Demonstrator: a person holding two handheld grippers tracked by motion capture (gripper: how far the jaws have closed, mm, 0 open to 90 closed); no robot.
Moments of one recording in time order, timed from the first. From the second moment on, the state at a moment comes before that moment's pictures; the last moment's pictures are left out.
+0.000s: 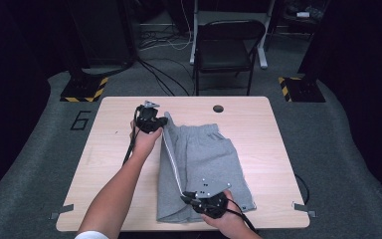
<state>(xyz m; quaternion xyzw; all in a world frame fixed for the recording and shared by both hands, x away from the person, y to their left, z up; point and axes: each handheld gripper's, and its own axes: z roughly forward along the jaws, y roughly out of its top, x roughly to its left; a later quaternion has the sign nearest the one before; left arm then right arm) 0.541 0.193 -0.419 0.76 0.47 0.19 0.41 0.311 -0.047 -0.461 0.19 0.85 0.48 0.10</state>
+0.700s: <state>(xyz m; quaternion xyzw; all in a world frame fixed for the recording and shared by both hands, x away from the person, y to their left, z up) 0.563 0.104 -0.412 0.78 0.42 0.16 0.43 0.287 -0.119 -0.437 0.28 0.81 0.49 0.17</state>
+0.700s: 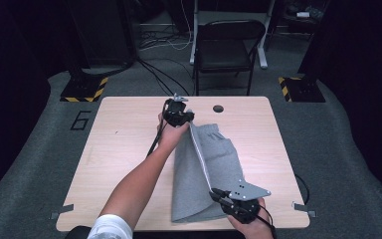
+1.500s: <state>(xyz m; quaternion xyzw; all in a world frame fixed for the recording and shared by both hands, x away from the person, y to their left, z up) 0.578 0.056 -0.448 0.80 0.41 0.13 0.42 0.291 -0.153 -0.463 0.36 0.83 0.39 0.17</state>
